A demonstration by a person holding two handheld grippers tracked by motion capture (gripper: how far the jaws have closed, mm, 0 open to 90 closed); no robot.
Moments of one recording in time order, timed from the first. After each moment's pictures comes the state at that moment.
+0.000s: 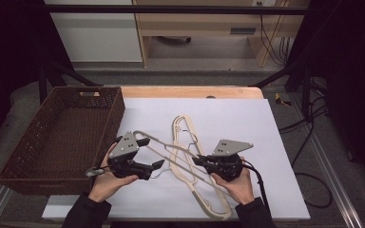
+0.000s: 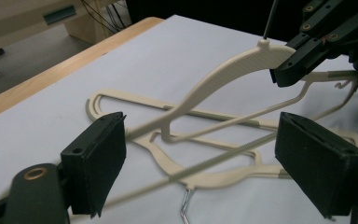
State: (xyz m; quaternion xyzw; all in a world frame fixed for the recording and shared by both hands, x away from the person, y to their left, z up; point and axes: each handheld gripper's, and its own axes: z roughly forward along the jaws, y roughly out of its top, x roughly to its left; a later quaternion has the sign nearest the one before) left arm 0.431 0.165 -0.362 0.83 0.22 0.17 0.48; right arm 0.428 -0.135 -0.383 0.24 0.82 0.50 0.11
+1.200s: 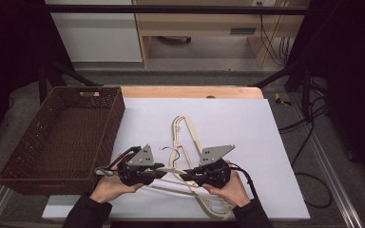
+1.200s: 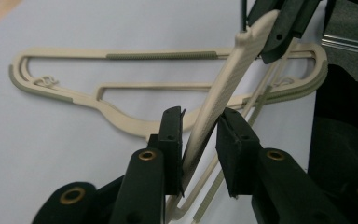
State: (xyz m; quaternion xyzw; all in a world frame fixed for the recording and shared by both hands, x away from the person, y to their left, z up) left arm 0.428 0.149 -0.376 0.91 0.14 0.10 0.37; right arm 0.424 -0.111 -0.392 0.16 0.86 0.48 0.02
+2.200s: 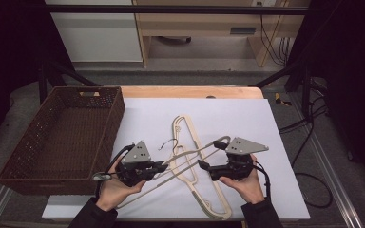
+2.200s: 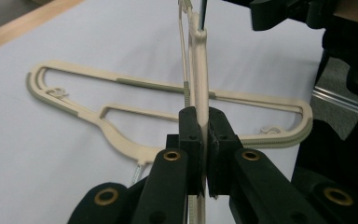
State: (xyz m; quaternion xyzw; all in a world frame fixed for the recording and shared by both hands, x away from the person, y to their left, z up) left arm 0.414 0.150 -0.359 0.86 0.23 0.10 0.45; right arm 0.425 -0.162 -0.377 0.30 0.78 0.53 0.18
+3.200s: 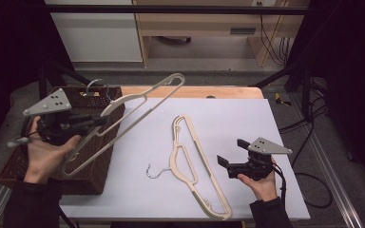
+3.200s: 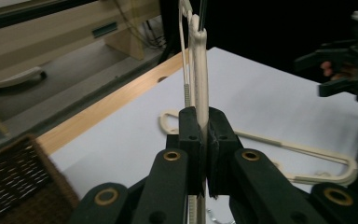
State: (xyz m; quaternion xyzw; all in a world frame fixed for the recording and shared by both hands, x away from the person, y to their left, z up) left arm 0.443 0.280 -0.233 0.80 0.28 0.21 0.49; right arm 0.423 -0.208 -0.384 0.38 0.73 0.53 0.21
